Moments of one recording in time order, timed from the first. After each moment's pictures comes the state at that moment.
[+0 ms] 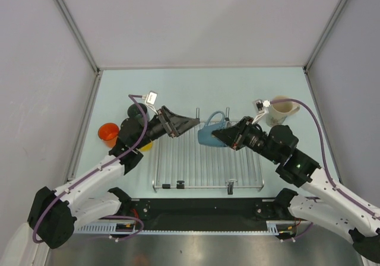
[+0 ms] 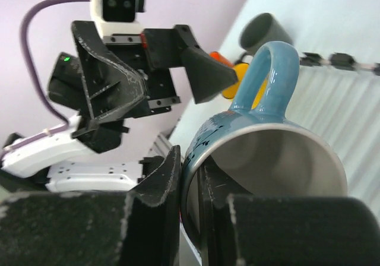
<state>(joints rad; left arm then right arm) -0.61 0.99 0.58 0.58 0.44 -1.06 0.81 0.73 0.73 0.01 -0.12 0.86</state>
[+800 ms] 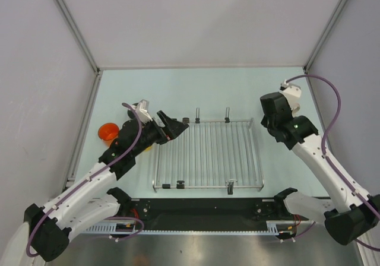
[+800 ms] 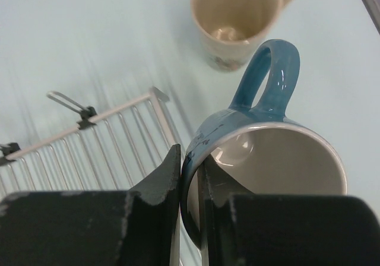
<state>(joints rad) -0.60 0.84 0.60 0.02 0.11 -0.93 0.47 1.10 1.15 -0.81 0.61 0.64</state>
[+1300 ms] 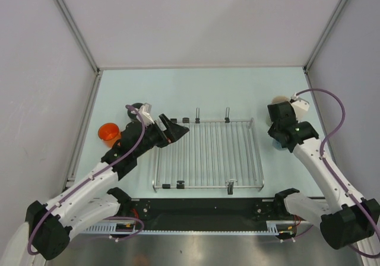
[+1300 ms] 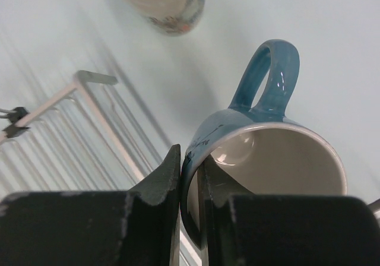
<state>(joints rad) -0.60 0.86 0.57 0.01 0.12 -0.94 0.33 1.04 1.01 -0.86 0.55 0.73</state>
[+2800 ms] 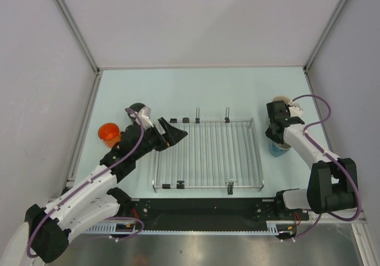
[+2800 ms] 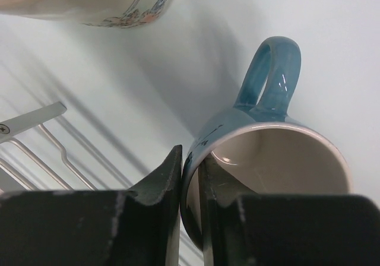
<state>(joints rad) -0.60 0.83 0.53 -0.04 0.12 -0.94 0.15 1.35 0.86 -0.62 0.42 0.75</state>
